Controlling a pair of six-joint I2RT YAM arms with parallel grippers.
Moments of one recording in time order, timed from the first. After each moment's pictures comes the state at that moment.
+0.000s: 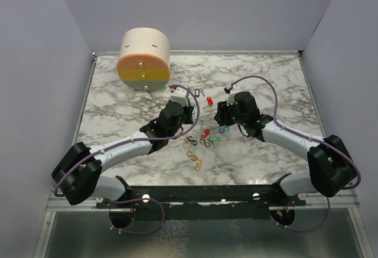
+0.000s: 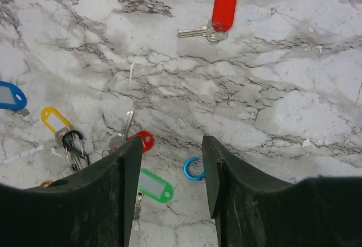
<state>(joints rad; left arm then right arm) -0.82 1.33 0.73 0.30 -0.35 -0.36 0.56 1.40 0.75 0.05 -0.04 0.21</state>
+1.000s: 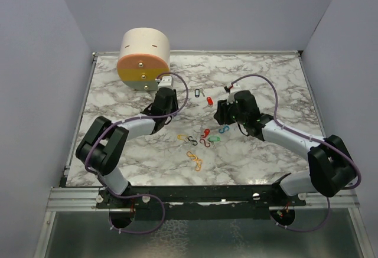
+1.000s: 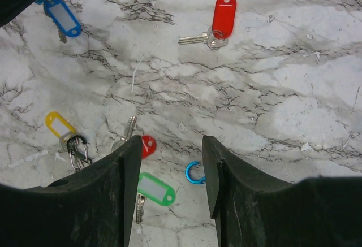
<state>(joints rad) -0.52 1.64 0.80 0.33 -0.29 -0.40 0.56 1.40 0.76 0.05 -0.04 0.22</state>
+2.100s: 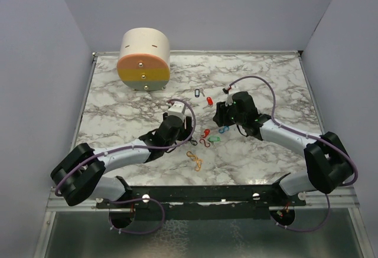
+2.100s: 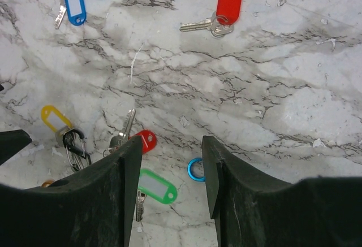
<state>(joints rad) -0.83 1.32 0.57 0.23 -0.33 -0.45 0.56 1.43 0.76 0.05 -0.05 0.23</state>
